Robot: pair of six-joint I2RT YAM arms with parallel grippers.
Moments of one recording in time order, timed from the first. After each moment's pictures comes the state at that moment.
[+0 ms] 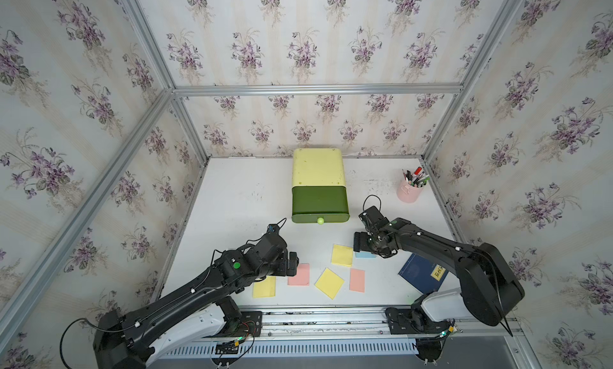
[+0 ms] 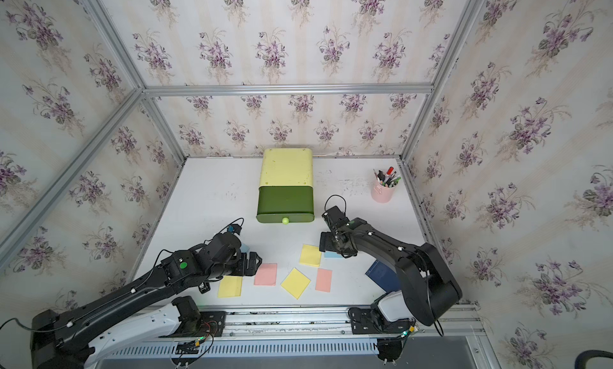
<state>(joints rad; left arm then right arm) -0.86 0.89 0.68 -0.77 -0.09 -0.76 0.57 1.47 0.78 -0.64 0.04 0.65</state>
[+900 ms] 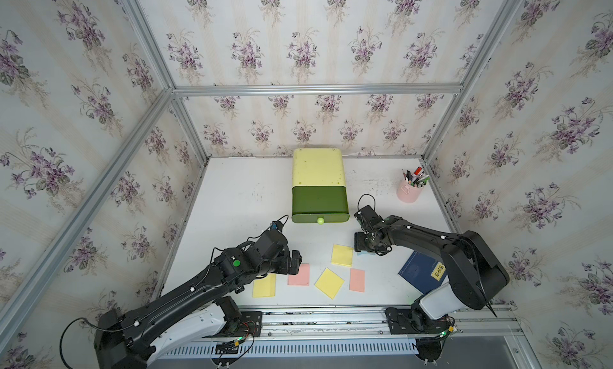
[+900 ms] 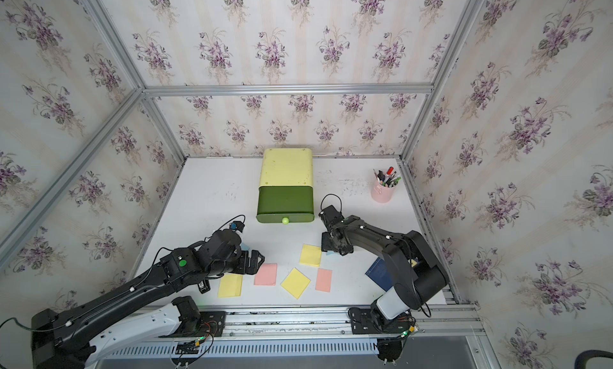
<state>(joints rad) -0.86 0.90 0.72 -0.76 -0.07 -0.71 0.57 1.53 0.83 -0.66 0.09 0.58</state>
